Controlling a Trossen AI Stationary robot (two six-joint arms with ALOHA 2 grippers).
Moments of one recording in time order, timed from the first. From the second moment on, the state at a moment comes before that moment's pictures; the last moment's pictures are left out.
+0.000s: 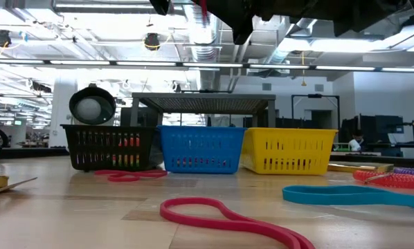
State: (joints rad) left arm -0.31 1.36 0.84 0.37 -0.24 0.00; right arm 0.28 1.67 0.82 0.84 0.05 0.11
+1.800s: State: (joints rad) left arm -0.32 1.18 0.81 -0.02 -0.35 -0.12; right arm 0.25 1.60 0.82 0.68 0.05 0.06
